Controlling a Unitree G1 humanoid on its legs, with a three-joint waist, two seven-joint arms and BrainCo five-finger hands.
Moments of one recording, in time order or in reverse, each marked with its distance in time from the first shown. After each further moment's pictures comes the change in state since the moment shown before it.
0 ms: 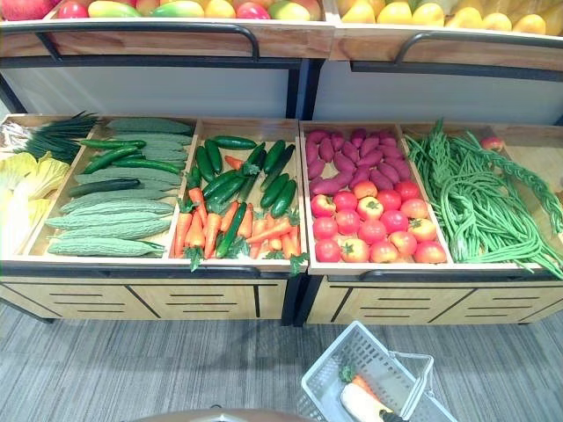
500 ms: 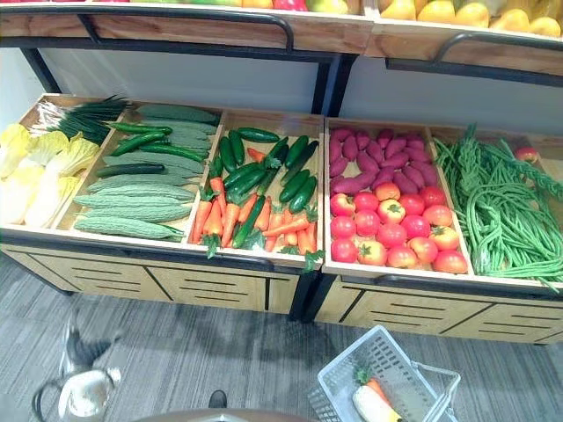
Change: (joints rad) left arm 0.015 0.019 0.042 -0.471 0.280 -0.072 0.323; right arm 0.036 -0.024 -0.086 -0.006 0.098 -0.008 -0.007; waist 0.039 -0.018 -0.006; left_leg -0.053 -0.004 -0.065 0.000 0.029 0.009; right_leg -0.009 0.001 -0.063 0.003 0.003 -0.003
